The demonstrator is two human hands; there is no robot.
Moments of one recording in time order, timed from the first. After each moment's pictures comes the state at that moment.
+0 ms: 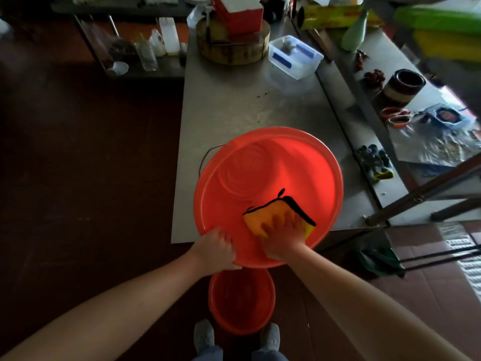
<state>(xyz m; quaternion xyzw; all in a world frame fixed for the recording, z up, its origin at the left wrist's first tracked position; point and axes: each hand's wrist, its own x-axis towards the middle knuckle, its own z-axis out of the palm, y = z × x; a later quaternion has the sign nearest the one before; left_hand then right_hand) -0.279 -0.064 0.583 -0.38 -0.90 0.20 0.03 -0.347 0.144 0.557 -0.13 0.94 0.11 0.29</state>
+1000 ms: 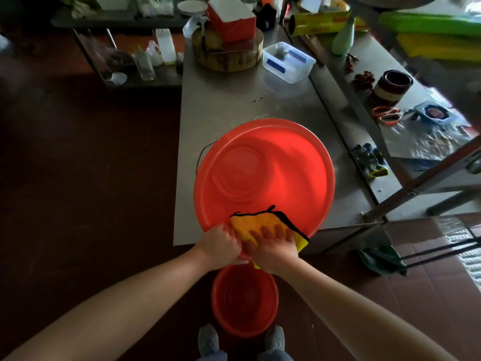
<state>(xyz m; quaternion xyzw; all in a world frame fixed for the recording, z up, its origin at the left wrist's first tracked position) -0.283 -0.053 0.595 -0.37 -0.91 0.19 0.04 -0.299 0.127 0.567 -0.13 0.95 -0.01 0.27</state>
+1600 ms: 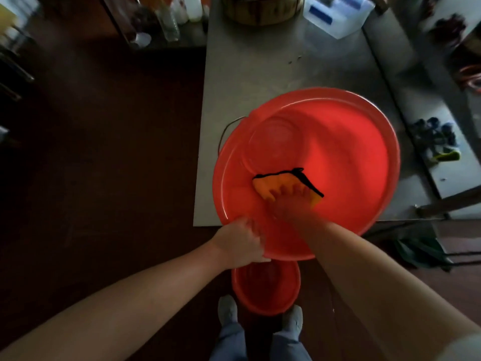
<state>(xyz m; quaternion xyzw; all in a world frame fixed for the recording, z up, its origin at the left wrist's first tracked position) -0.282 -0.067 0.560 -0.43 -0.88 0.18 0.06 -0.411 0.090 0.490 -0.15 0.94 0.03 0.29</state>
